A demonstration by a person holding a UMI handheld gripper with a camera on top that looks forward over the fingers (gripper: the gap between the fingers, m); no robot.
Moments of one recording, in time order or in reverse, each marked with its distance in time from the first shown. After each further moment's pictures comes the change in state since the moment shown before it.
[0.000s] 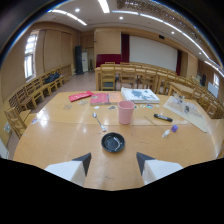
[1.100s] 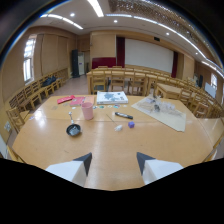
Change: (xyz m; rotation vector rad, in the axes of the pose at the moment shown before) arm 0.224 0.022 -0.151 0.027 0.018 0.004
